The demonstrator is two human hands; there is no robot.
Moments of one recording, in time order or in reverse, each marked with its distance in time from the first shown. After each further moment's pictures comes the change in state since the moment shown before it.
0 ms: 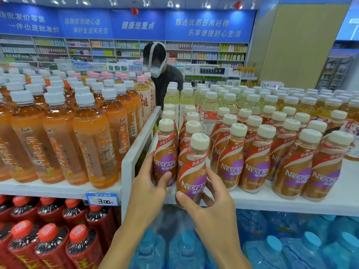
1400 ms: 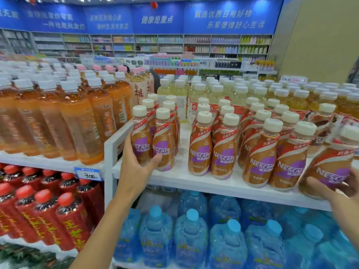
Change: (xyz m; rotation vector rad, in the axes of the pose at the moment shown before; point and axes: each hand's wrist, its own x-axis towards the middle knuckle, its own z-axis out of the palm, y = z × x) left_hand -0.009 0.015 0.042 0.046 0.168 0.027; right_hand 0.080 0.076 -0.332 -0.196 0.369 0.148
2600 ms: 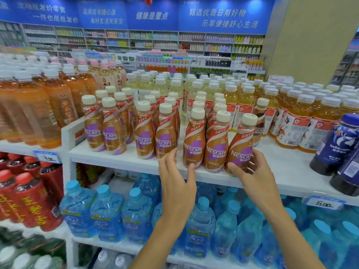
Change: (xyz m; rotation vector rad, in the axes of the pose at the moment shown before) left_hand -0.142 0.085 0.221 0.161 0.108 0.034; right_hand -0.015 -0.035 -0.019 -0.035 -0.375 -0.080
